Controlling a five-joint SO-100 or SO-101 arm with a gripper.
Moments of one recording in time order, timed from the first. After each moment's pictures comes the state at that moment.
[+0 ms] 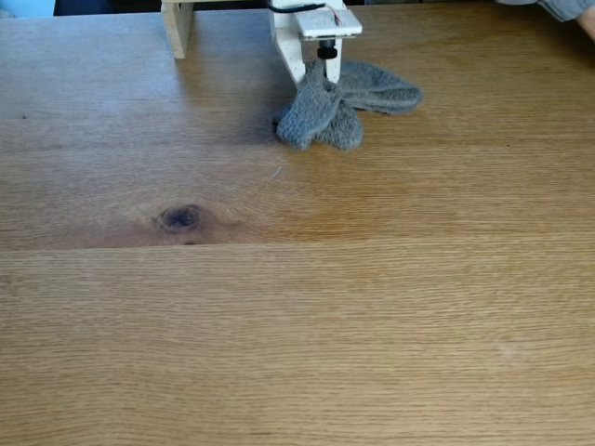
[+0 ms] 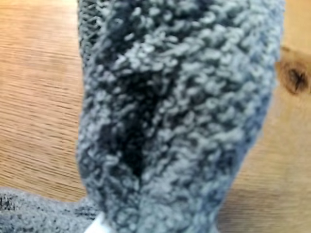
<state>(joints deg) -5.4 70.8 163.8 -42.6 4.1</state>
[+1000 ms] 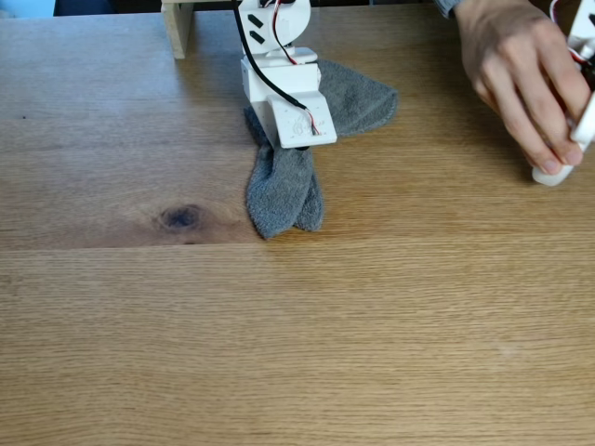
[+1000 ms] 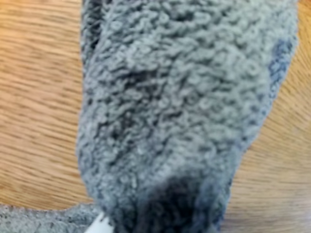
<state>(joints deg) 11.3 48.8 126.9 12.7 -9.2</state>
